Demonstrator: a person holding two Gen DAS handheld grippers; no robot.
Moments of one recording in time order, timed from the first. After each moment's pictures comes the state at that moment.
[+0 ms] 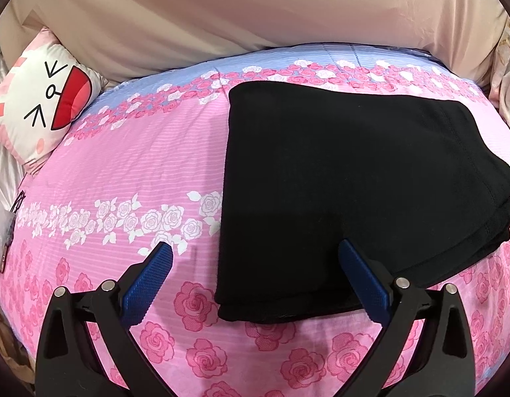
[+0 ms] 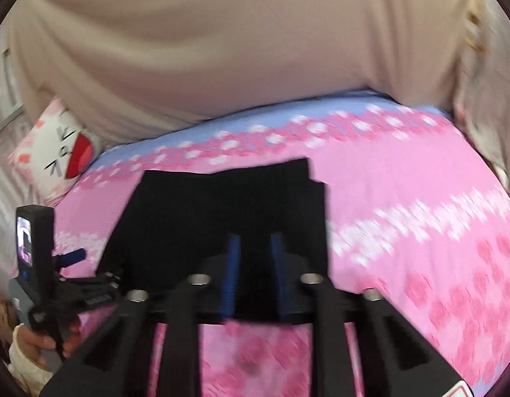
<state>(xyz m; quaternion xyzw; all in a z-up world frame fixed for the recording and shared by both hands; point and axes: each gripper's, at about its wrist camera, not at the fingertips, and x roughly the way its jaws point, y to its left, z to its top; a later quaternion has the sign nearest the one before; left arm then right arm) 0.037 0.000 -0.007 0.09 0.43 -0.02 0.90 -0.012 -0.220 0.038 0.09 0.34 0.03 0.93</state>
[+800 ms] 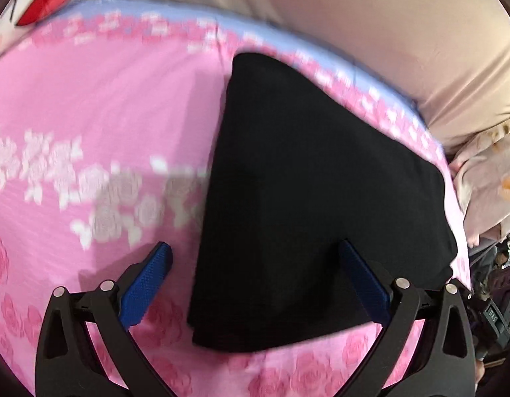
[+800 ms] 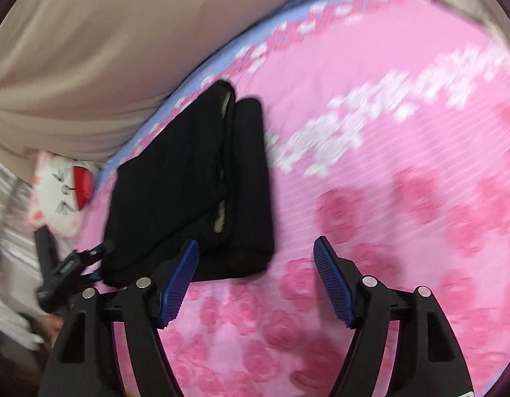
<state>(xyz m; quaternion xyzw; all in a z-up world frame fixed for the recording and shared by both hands) 0.068 0.046 -0.028 -0.14 0.49 -0.12 0.85 -0.025 -0.313 -0.044 0.33 0.42 0.06 0.84</state>
